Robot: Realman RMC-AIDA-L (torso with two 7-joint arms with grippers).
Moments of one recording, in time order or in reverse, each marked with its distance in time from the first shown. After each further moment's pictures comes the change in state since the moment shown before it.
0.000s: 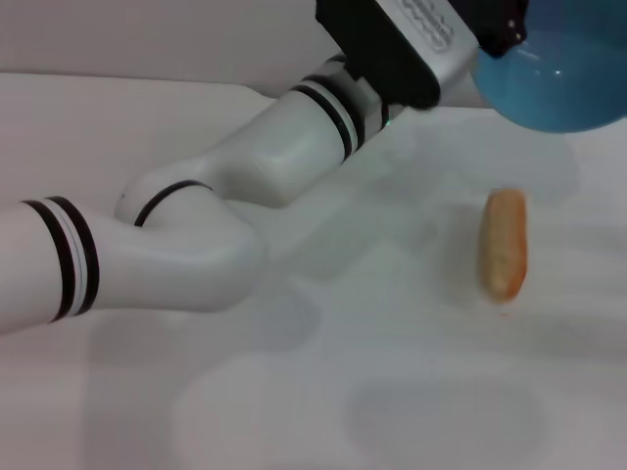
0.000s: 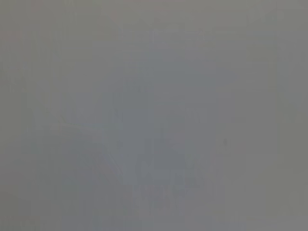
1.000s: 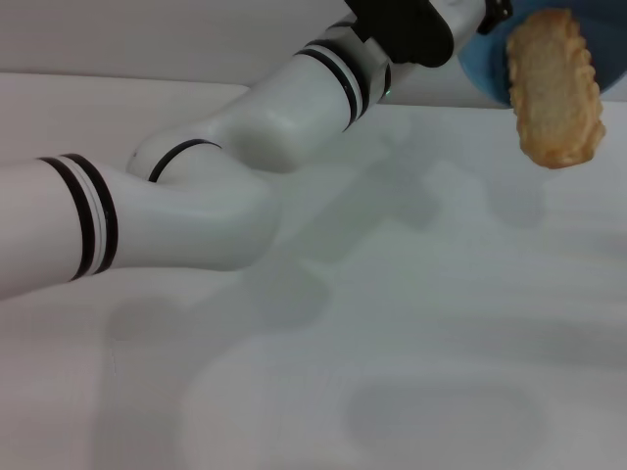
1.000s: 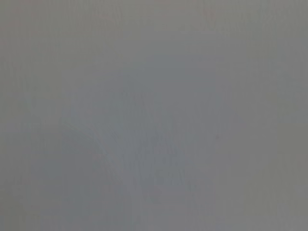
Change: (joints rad) left arm -0.080 0.000 -0.038 -0.061 -0.089 0.076 0.058; right arm -0.020 -0.001 -0.001 -0.007 -0.002 -0.003 -0.001
